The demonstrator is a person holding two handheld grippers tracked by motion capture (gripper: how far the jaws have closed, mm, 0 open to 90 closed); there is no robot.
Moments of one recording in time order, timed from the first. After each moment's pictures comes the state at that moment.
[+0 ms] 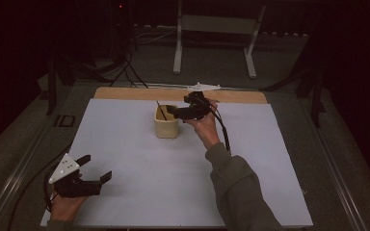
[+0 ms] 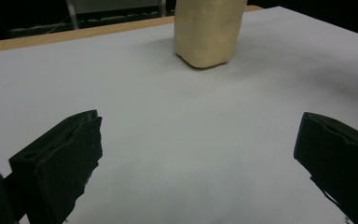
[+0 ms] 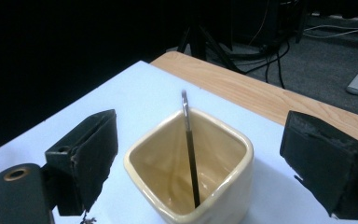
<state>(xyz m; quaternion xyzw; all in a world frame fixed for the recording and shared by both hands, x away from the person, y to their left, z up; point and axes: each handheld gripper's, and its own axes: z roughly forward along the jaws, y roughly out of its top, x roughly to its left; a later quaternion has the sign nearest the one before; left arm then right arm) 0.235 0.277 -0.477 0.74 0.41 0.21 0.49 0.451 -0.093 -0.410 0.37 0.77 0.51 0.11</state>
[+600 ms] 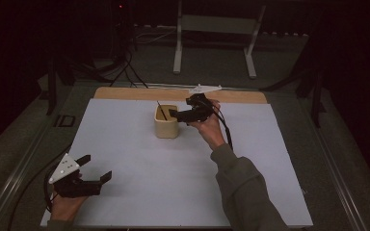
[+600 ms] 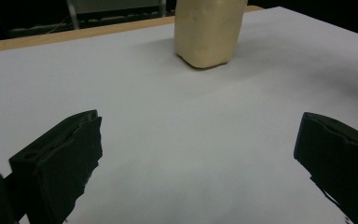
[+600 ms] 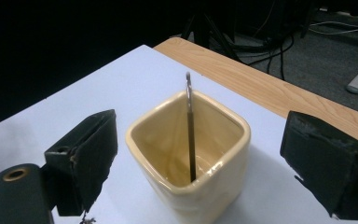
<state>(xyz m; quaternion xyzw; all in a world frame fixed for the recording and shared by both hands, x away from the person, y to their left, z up) 0.235 0.277 -0.478 0.74 0.41 0.21 0.49 0.445 -0.101 -0.409 0.35 0.79 0.49 0.11</state>
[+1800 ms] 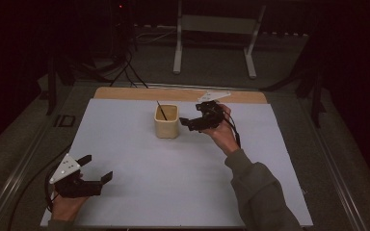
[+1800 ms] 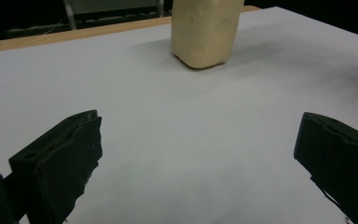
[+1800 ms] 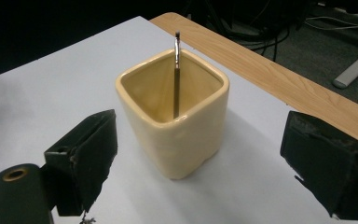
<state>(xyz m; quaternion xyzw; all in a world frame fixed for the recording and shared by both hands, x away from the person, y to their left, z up) 0.235 0.275 -0.477 0.74 0.41 0.21 0.49 0.428 -0.132 -0.413 0.32 0.82 0.46 0.13</state>
